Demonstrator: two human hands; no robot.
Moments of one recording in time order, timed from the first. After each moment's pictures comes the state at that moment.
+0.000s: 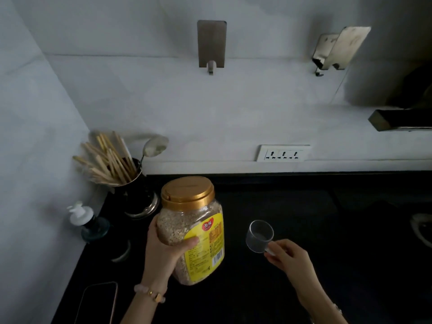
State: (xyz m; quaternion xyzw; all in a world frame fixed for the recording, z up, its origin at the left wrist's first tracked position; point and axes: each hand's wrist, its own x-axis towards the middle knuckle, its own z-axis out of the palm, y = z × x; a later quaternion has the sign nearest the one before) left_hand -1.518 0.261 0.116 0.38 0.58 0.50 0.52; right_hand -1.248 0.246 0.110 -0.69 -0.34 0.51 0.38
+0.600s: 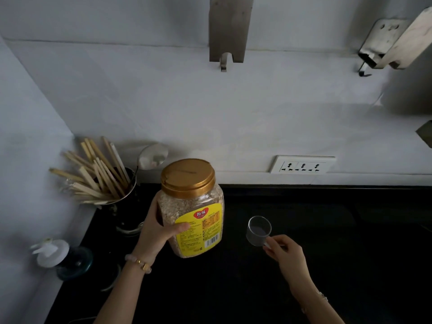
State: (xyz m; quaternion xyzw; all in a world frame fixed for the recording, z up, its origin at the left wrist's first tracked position) left_hand -1.554 0.379 0.081 0.42 0.52 0.48 0.56; right_hand -1.262 0.337 0.067 -0.72 -0.35 0.47 0.36
